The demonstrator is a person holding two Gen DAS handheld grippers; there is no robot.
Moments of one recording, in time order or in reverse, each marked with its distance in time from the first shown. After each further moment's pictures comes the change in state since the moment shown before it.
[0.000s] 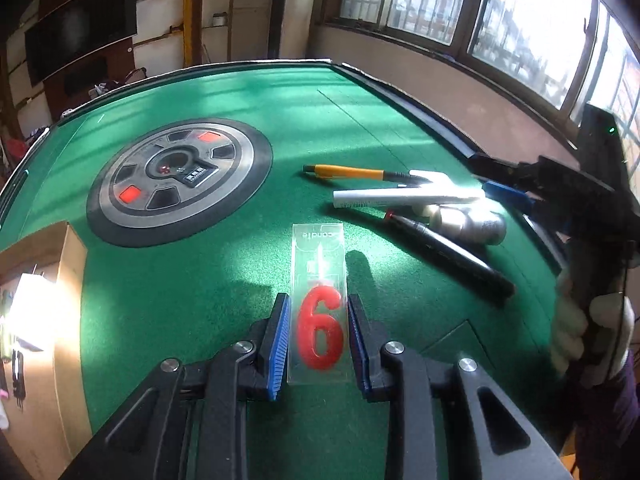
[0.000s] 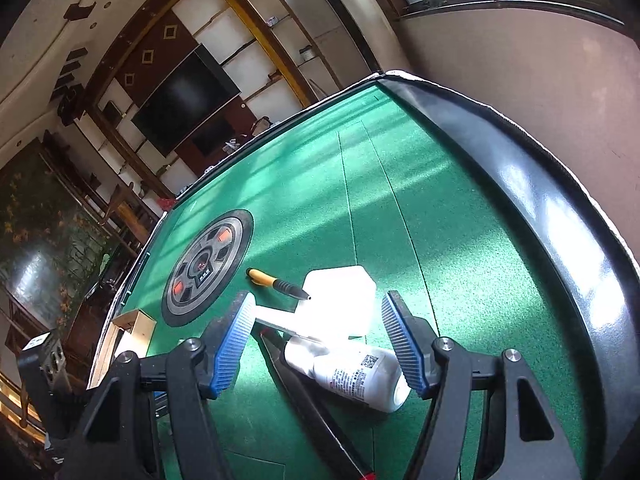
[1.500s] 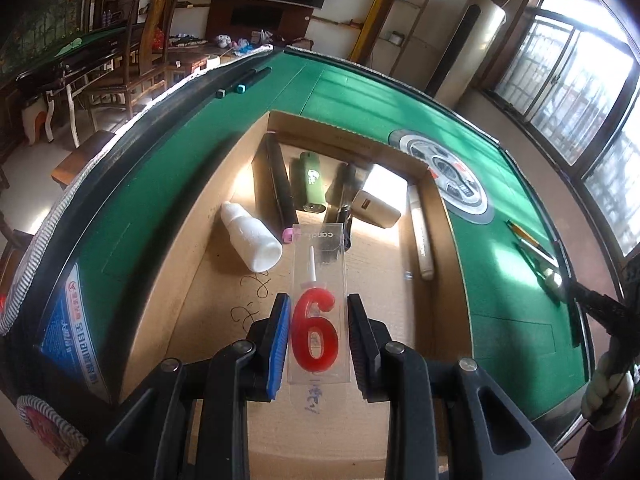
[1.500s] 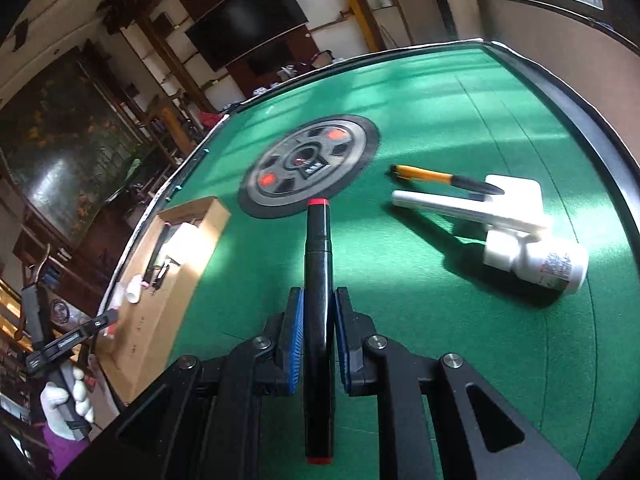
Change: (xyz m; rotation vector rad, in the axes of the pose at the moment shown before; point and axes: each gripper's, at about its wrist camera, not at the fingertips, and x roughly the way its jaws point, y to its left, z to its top) left arm -0.133 0.227 -0.118 -0.491 -0.036 0.222; right arm 0.000 0.141 -0.066 -0.243 0.236 0.104
